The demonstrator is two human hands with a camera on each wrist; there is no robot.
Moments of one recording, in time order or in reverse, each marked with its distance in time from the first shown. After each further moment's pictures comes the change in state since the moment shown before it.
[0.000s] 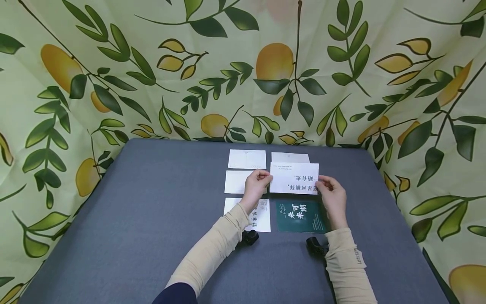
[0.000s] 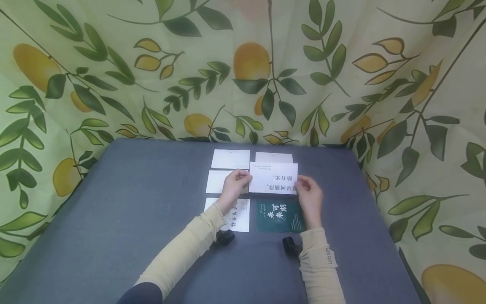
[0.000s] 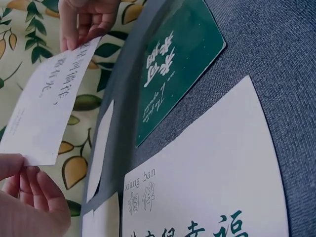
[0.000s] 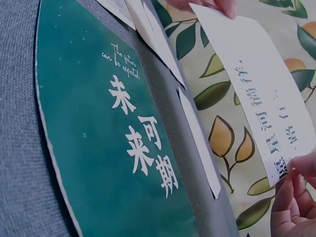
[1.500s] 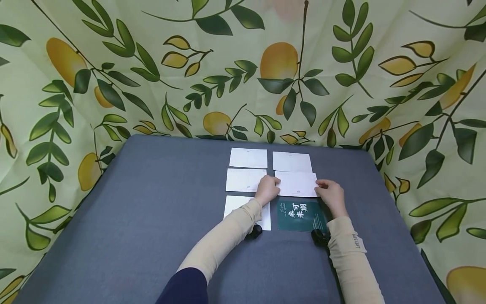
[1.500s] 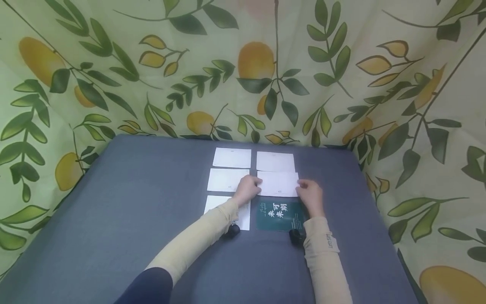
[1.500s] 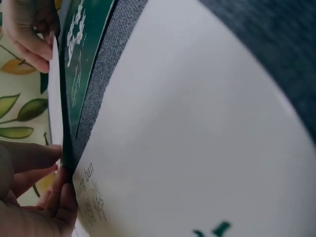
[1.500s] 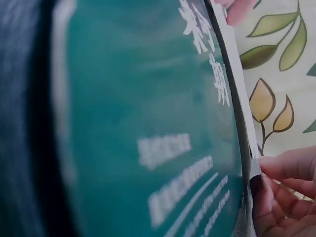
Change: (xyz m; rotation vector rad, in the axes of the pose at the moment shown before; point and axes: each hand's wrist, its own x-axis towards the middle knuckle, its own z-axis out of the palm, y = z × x) left_hand 0.006 -0.008 0.022 0.785 -0.182 0.203; right_hand -0.007 -0.050 -0.022 -0.342 -0.317 -0.033
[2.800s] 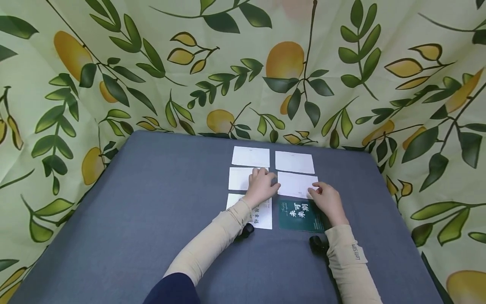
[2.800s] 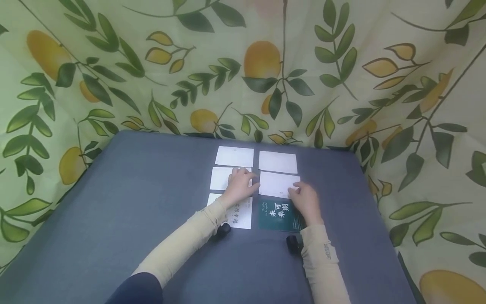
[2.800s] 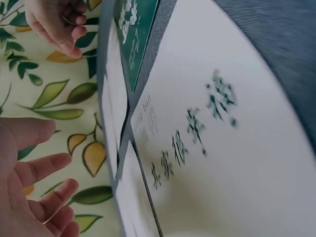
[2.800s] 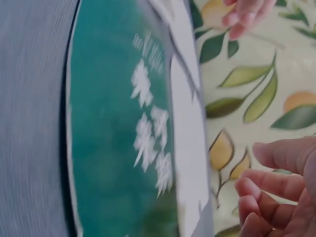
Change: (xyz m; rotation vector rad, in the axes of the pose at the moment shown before) left_hand -0.021 -0.003 -0.035 0.247 0.072 0.121; right_hand -0.027 -0.025 0.001 -0.193 -0.065 -0.128
